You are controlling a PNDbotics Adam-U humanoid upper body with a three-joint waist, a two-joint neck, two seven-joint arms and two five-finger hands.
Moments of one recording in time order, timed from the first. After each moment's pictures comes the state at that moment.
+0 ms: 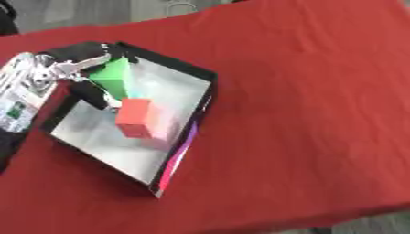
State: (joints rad) left arm -0.91 0.29 -0.39 -1.23 -0.84 -0.10 -0.61; right arm -0.33 -0.78 -0.21 -1.81 -0.45 0.07 -0.11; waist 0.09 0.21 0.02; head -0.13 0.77
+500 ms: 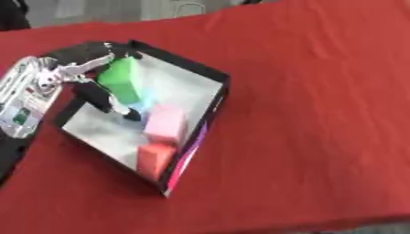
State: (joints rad) left arm -0.85 0.28 -0.29 -1.44 -0.77 0.01 -0.54; right arm -0.33 -0.77 -0.21 -1.81 -0.45 0.06 -0.11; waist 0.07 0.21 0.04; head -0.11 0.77
